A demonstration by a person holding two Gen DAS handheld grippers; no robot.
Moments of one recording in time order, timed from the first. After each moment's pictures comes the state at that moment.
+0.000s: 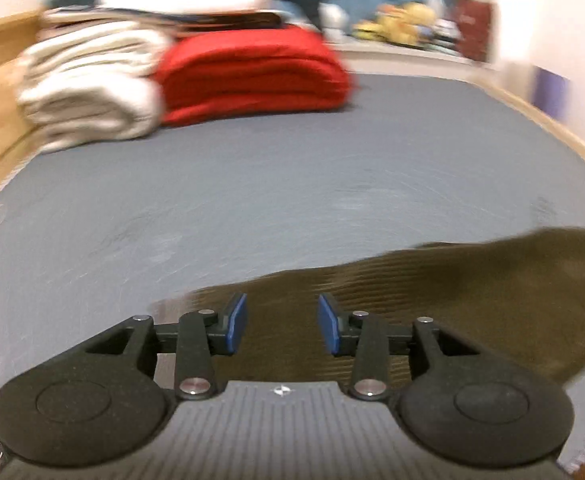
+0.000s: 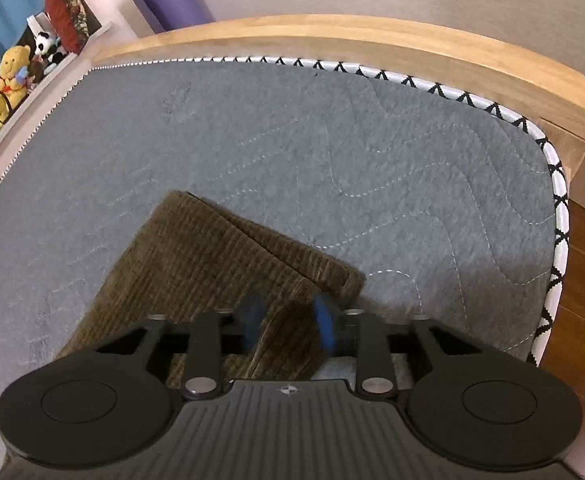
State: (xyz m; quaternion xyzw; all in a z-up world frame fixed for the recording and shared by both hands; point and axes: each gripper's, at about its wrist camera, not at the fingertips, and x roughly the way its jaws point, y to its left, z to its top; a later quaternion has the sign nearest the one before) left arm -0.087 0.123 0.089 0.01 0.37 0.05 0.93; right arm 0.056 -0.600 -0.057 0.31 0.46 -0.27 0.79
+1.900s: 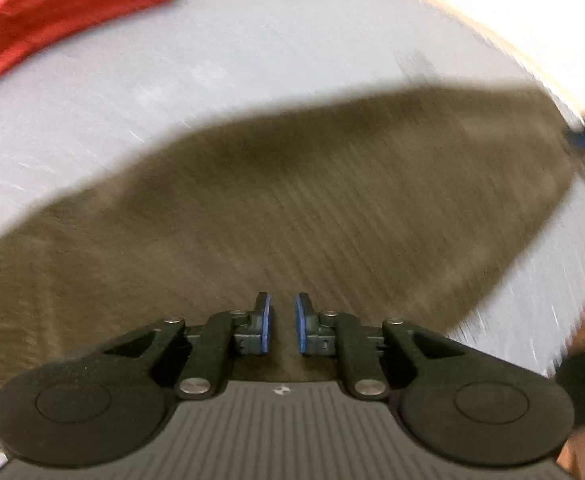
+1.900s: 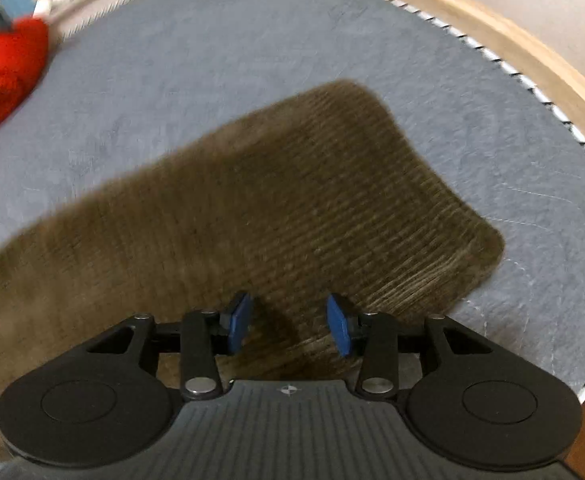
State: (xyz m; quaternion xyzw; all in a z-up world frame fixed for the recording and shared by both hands) left arm -0.036 0.058 -0.010 0.04 0.48 -0.11 0.87; right arm 0.073 -0.525 -0.075 0.15 0.55 -0.09 0.81
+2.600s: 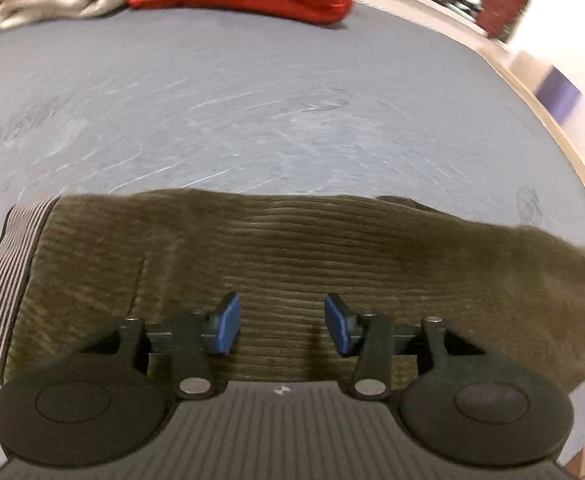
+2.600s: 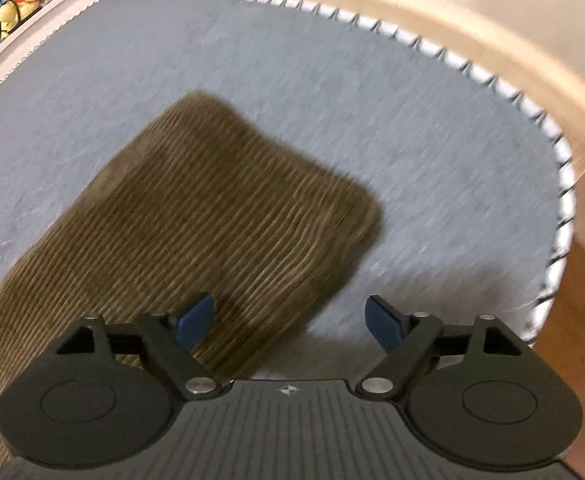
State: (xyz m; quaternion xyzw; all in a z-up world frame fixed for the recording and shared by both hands) left arm -0.006 0.128 0.002 -0.11 0.48 0.03 0.87; right arm 0.043 -0.553 -0.077 0.23 0.54 -0.24 0.77
